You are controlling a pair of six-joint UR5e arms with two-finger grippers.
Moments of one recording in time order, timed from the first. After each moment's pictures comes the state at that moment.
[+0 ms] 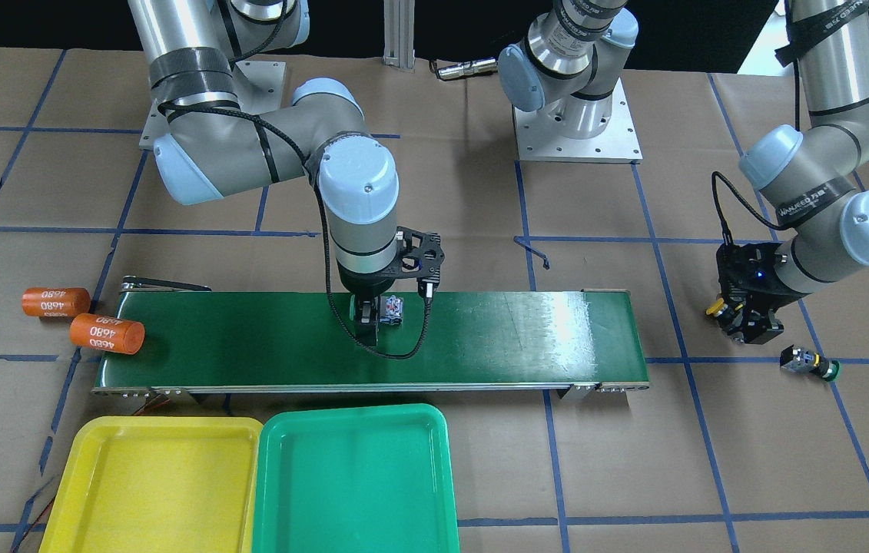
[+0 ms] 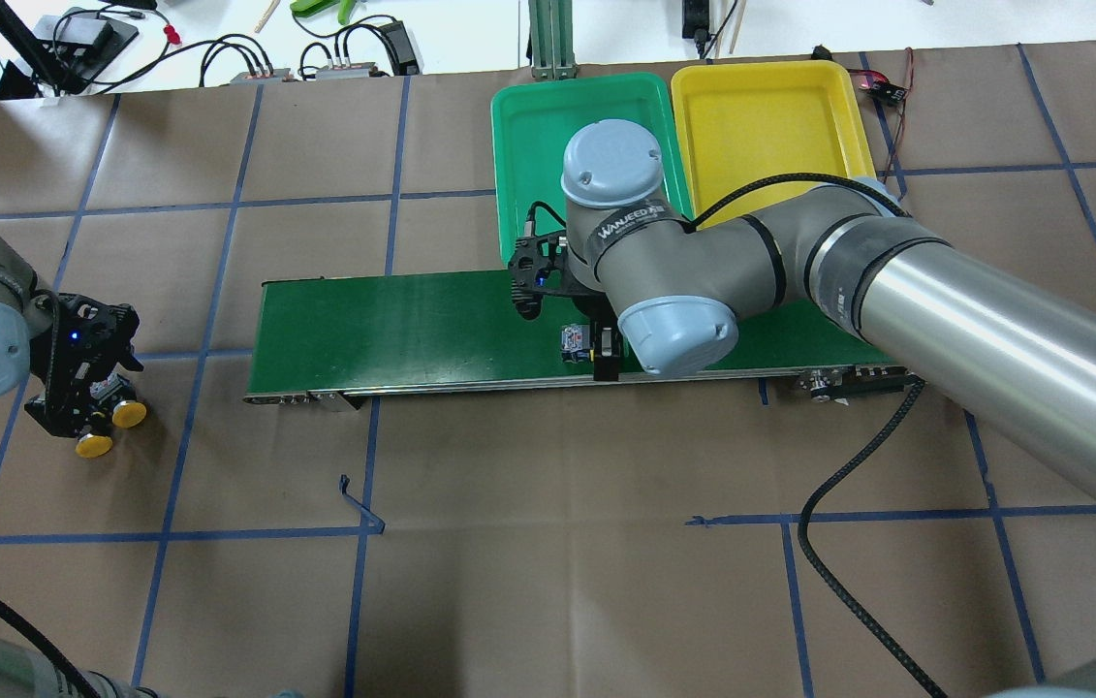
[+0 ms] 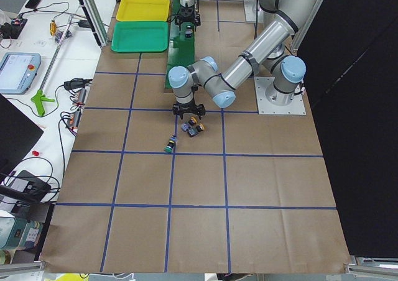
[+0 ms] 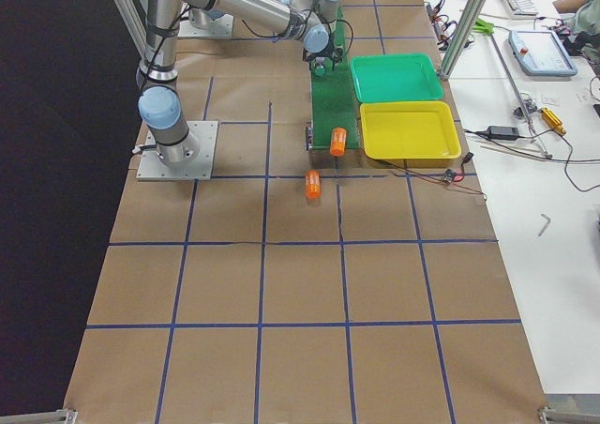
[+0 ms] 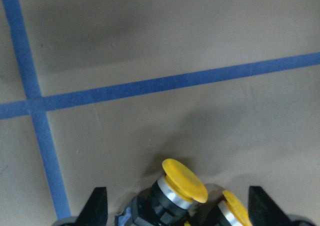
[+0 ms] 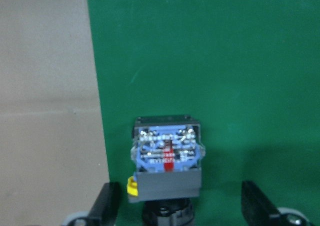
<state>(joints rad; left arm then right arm) -1.00 -1.90 -1.98 -0.98 1.68 2.32 1.89 -1.19 1.78 -2.17 -1.57 -1.17</state>
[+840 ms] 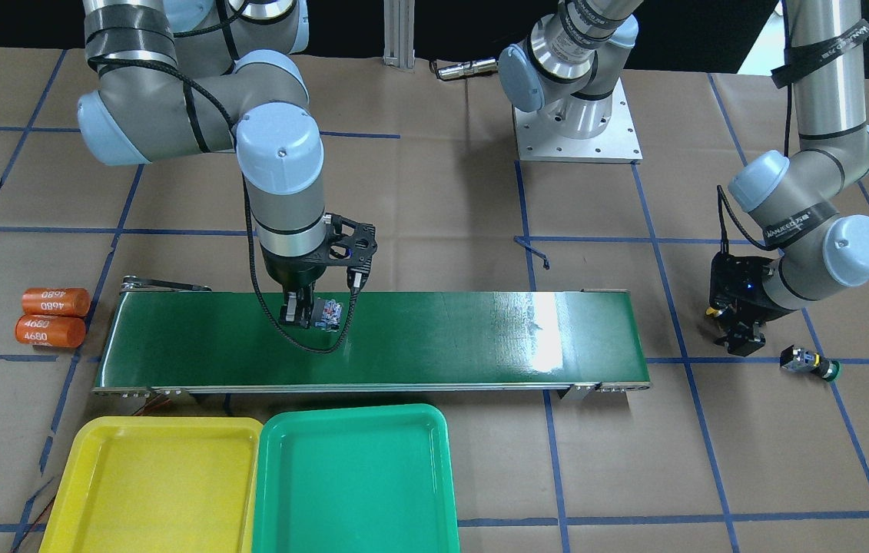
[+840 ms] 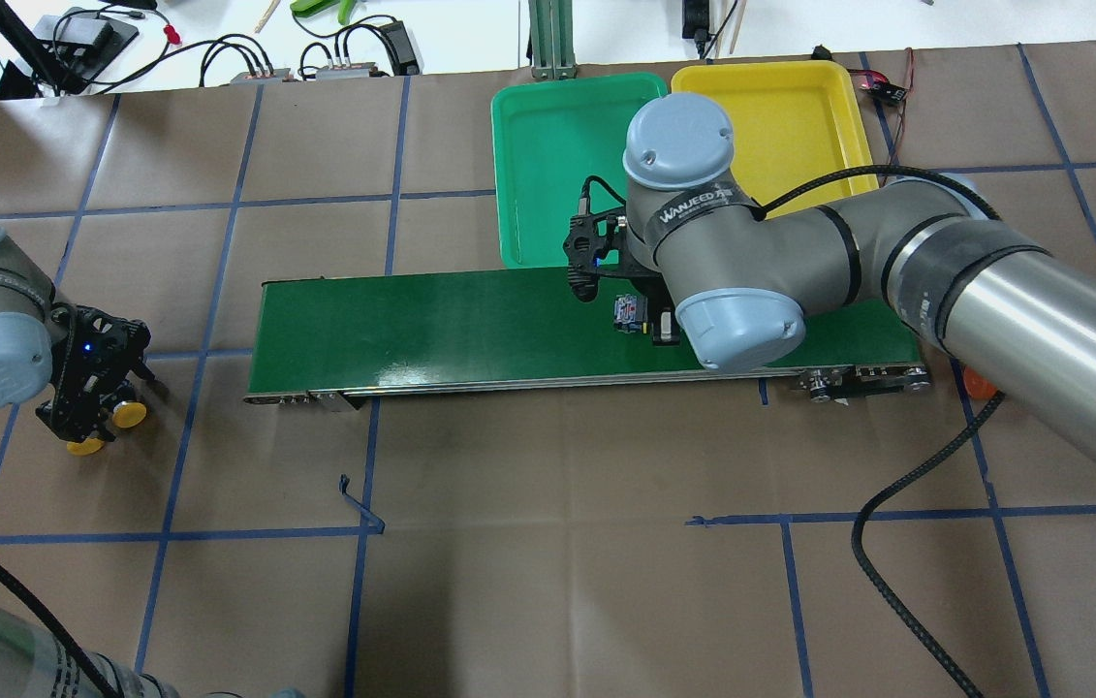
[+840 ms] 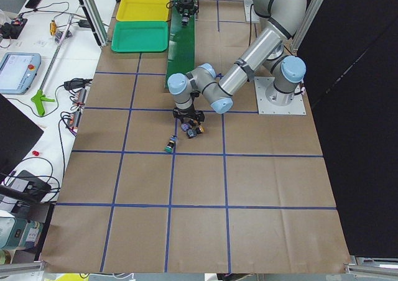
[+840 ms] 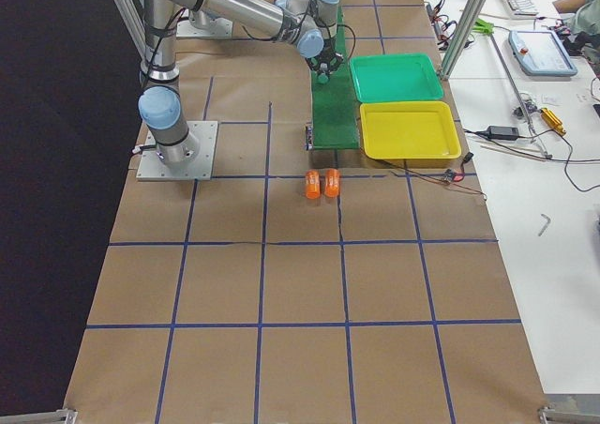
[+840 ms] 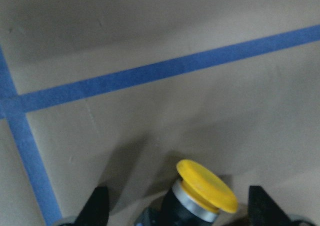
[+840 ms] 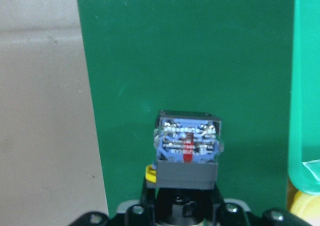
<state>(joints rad) -1.00 -1.98 -1.97 -0.89 1.69 2.36 1.81 -1.31 1.81 -2.17 -1.66 -1.28</state>
